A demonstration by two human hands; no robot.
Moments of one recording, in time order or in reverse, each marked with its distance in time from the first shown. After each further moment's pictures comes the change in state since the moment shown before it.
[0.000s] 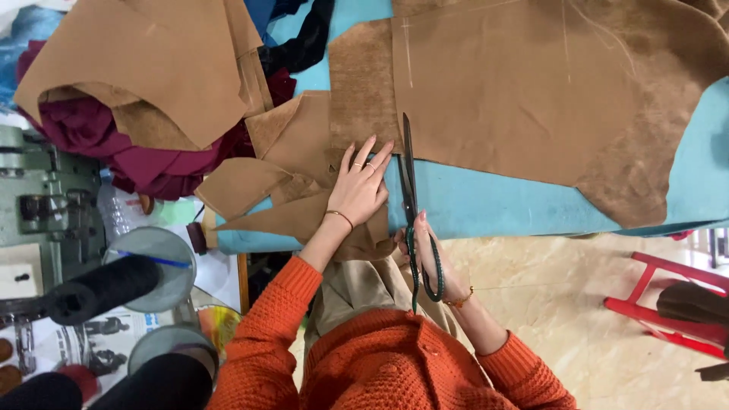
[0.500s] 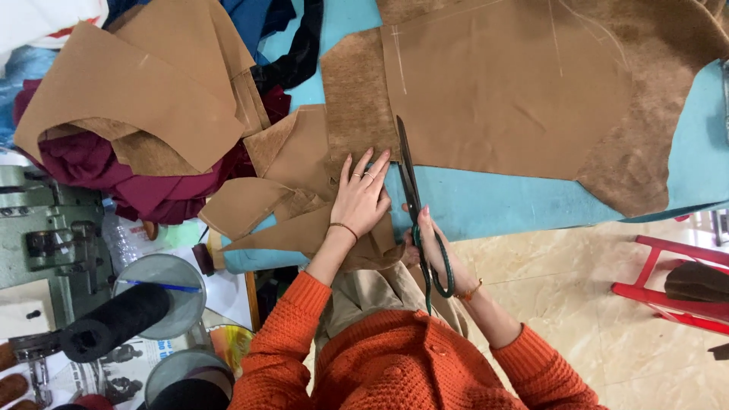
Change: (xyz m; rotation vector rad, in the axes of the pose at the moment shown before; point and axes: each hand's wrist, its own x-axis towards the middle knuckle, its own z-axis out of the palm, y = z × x) left_hand -0.001 -0.005 0.005 -0.057 0.017 -0.017; right_hand 0.018 -0.021 0.008 0.107 0.032 0.058
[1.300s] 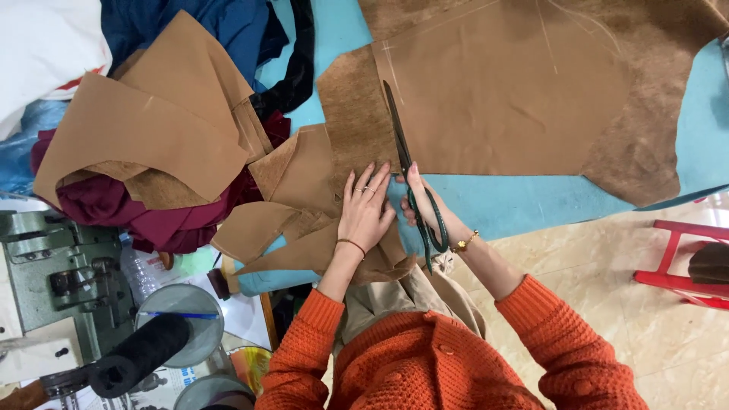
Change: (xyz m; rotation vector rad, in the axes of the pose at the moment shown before) left_hand 0.002 0.001 -0.014 -0.143 -0.056 -0.042; right_hand 0.063 -0.054 0.014 -0.156 -0.044 -0.054
